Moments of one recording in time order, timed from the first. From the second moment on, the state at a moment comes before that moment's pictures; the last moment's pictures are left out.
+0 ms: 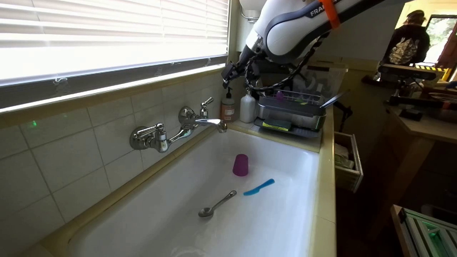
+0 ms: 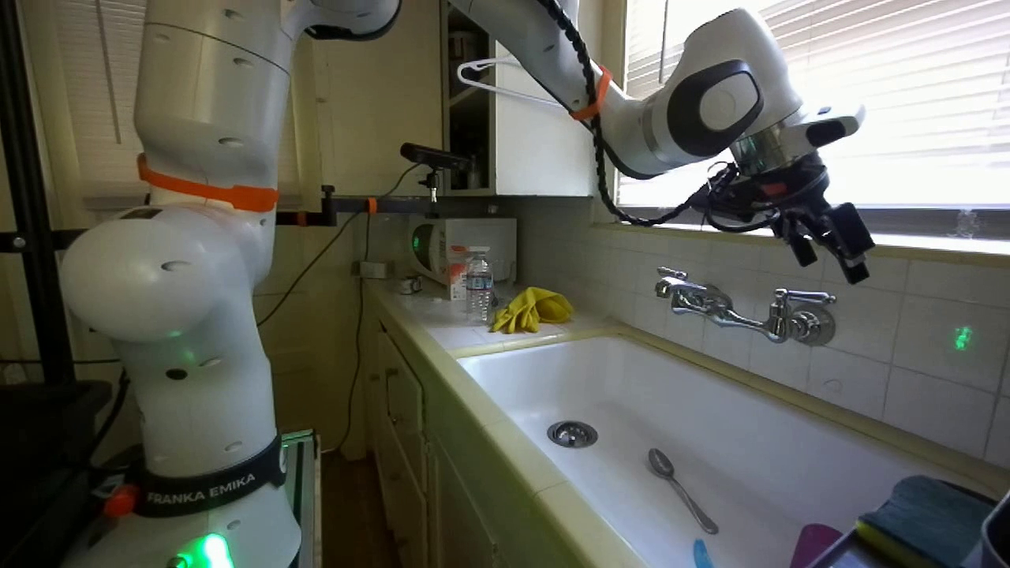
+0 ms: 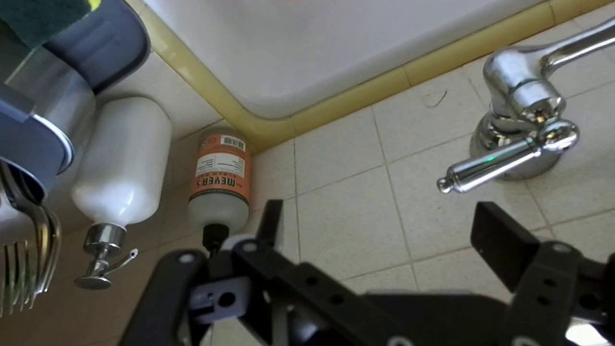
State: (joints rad) arm -0.08 0.20 -0.17 -1.93 -0.10 2.72 0.30
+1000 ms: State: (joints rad) arm -0.08 0.42 -0.15 -1.67 -0.08 2.68 0.20
